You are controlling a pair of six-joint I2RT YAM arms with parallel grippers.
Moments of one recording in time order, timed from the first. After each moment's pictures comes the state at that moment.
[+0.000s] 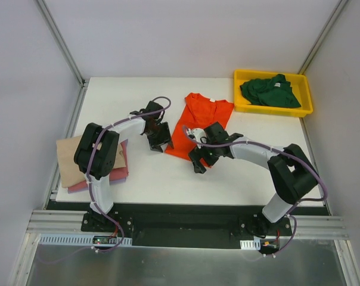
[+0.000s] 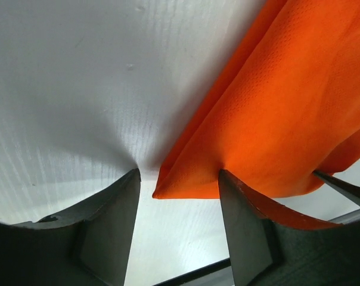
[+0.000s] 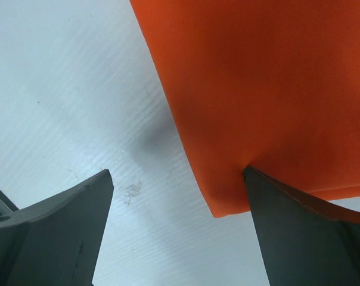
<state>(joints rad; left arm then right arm) -0.42 1.91 1.26 -0.56 0.28 -0.72 0.65 1.65 0.94 -0.38 -0.32 -0.15</state>
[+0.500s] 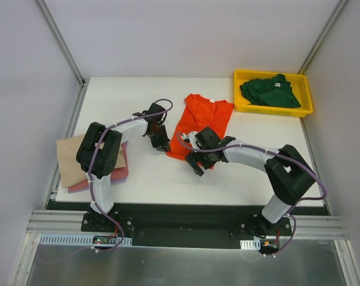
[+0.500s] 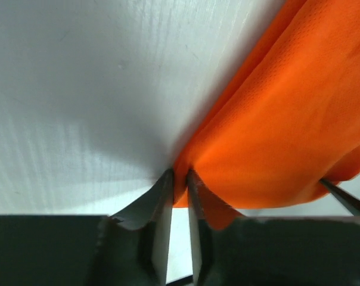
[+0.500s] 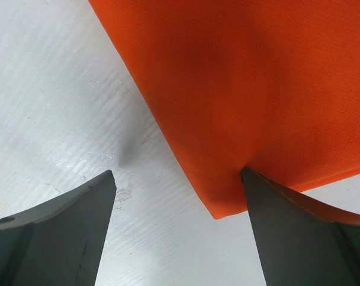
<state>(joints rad) -0.44 1.92 1.24 -0.55 0.25 -0.75 0.75 1.67 0.97 -0.43 -0.10 -0.07</state>
